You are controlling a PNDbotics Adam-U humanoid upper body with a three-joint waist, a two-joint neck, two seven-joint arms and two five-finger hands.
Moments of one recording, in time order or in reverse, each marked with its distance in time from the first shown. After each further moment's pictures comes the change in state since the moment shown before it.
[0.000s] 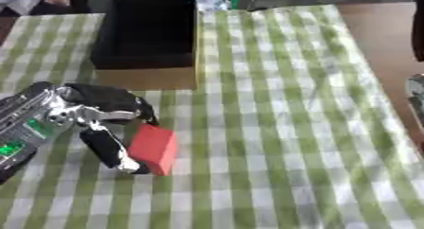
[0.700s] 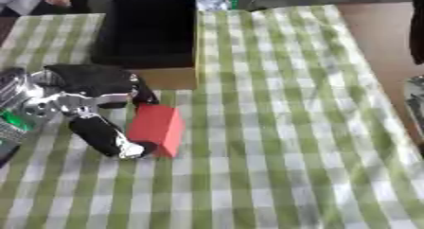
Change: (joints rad) left arm 0.001 0.020 0.083 -0.140 -0.061 0.060 0.049; right arm 0.007 0.004 0.000 0.000 0.000 0.002 0.002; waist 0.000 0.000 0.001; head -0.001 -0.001
